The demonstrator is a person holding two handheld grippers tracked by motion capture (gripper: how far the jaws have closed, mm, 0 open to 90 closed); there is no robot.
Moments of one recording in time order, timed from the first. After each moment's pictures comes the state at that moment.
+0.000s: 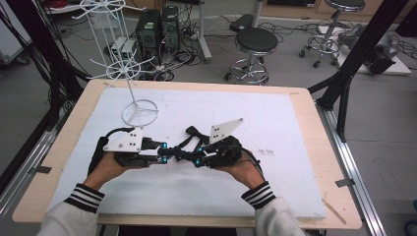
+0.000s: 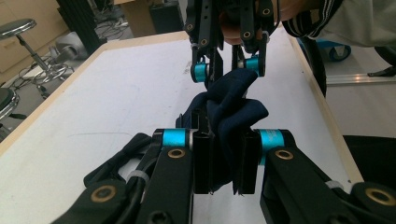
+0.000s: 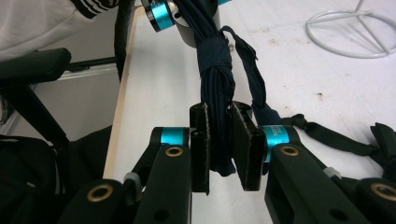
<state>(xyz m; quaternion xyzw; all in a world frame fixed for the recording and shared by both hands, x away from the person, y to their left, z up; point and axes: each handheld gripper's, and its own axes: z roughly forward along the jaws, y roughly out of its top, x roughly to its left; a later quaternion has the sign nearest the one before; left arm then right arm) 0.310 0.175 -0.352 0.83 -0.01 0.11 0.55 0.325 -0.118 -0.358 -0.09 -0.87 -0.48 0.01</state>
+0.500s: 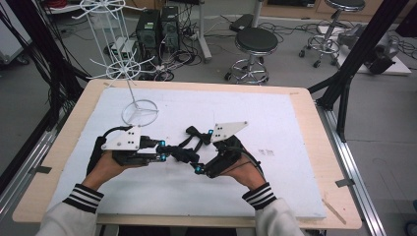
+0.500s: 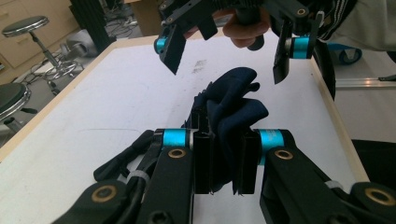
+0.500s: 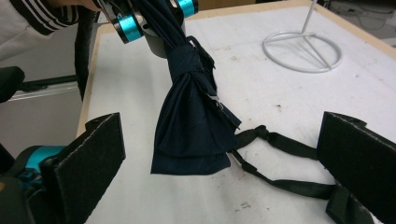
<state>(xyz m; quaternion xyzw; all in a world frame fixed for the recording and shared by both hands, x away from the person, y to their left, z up) 0.310 0.179 -0.350 0.82 0.01 0.12 0.55 0.321 -0.119 -0.358 -0.13 -0.85 -0.51 -0.06</state>
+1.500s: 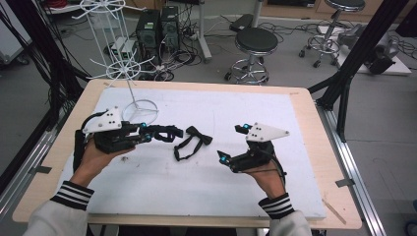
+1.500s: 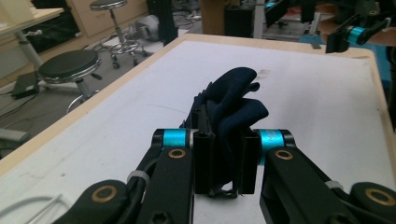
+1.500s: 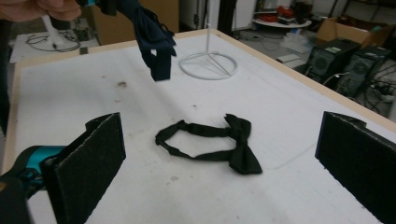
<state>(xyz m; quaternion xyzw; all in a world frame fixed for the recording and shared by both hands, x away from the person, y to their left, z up) 0.321 0.215 -0.324 0.80 0.16 0.18 0.56 0.303 -0.190 -0.351 -0.23 -0.79 -0.54 -0.18</state>
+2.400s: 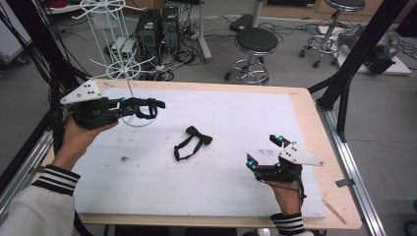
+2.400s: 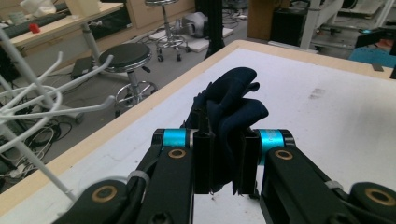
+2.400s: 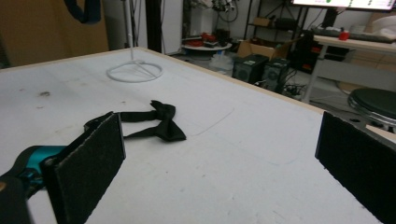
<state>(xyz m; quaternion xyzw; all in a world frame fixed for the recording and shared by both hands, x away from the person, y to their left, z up) 0.346 0.250 -0.275 0.78 0.24 0.22 0.54 0.269 -0.257 -0.388 -0.32 -0.70 -0.56 -0.30</state>
